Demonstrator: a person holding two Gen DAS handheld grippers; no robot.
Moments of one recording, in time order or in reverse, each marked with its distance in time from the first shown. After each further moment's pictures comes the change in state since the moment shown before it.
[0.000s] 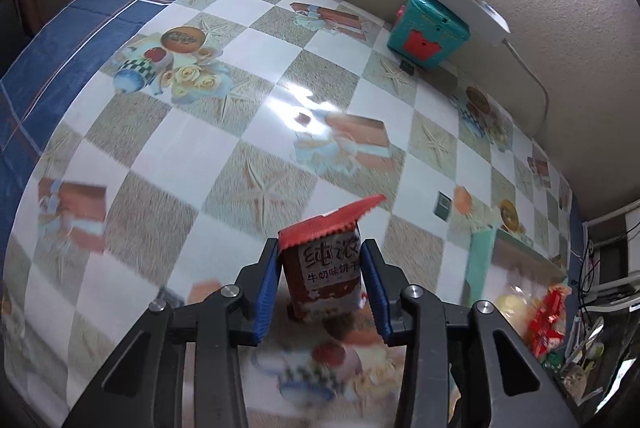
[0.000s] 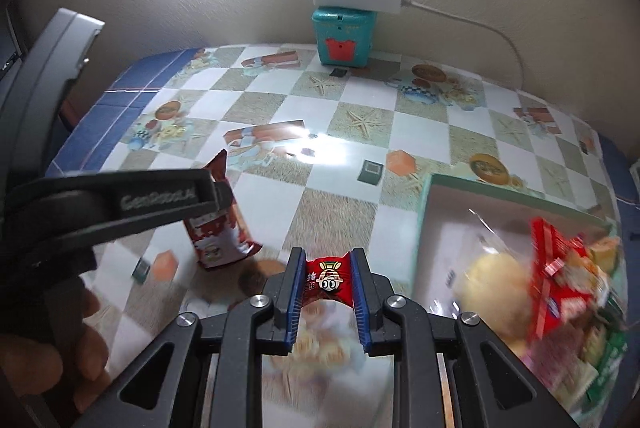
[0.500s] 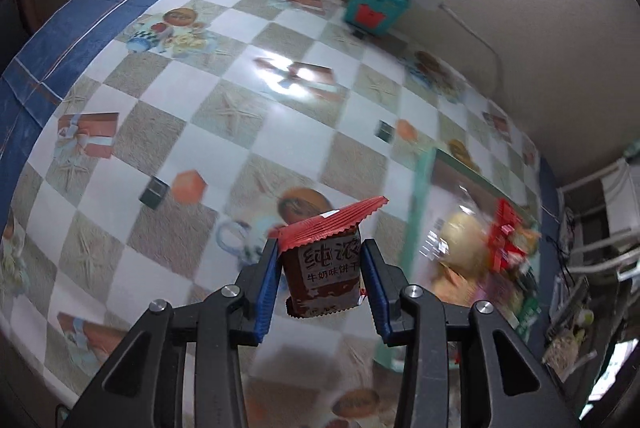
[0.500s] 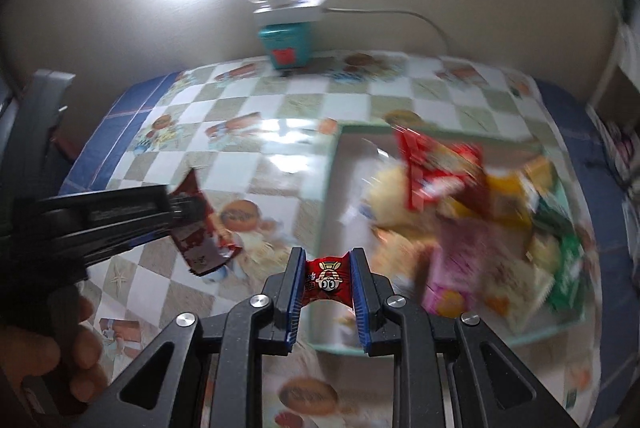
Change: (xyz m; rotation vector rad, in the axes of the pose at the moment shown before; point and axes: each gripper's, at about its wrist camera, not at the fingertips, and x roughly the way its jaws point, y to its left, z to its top) left arm -0.053 -0.026 -0.074 0.043 0.015 -0.057; right arm -0.086 -0.060 -0.063 0.166 -0.015 -0.016
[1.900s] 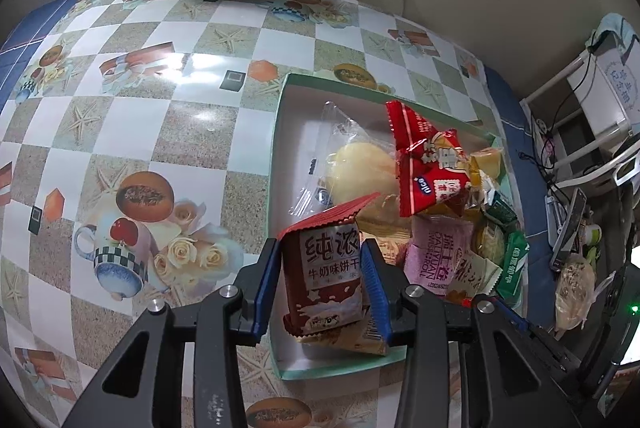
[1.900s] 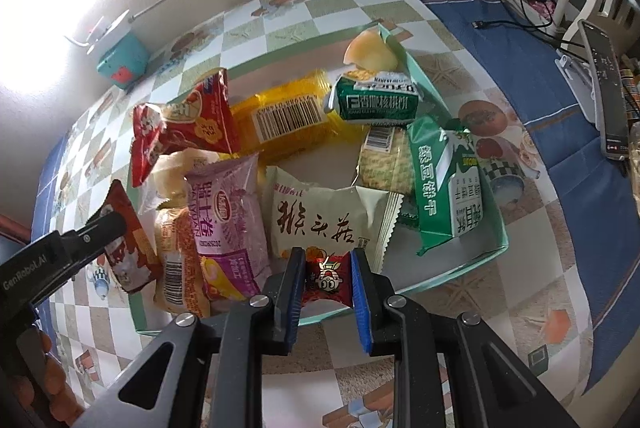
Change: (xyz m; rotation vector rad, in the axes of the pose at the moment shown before) left arm 0.056 -0.104 -0.033 0.270 0.083 -0.067; right arm 0.031 -0.166 -0.034 0.356 0.149 -0.106
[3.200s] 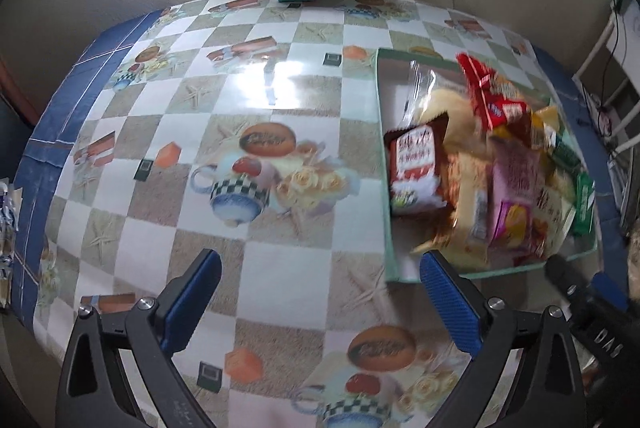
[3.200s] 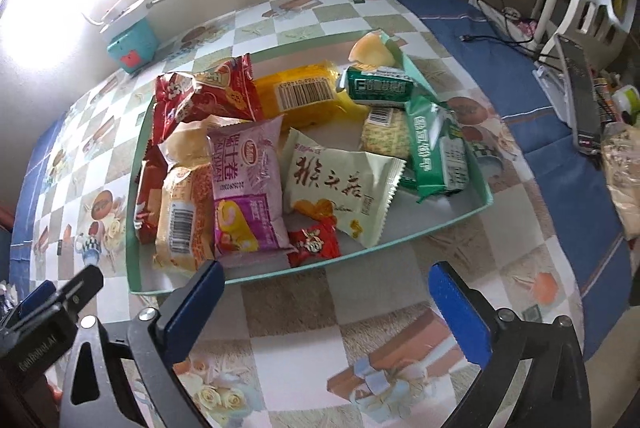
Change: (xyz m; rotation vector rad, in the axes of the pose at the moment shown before) left arm -0.039 0.028 -0.074 0.050 -0.083 0.304; right arm -0.031 0.024 -0.049 -0.046 -0.079 -0.093
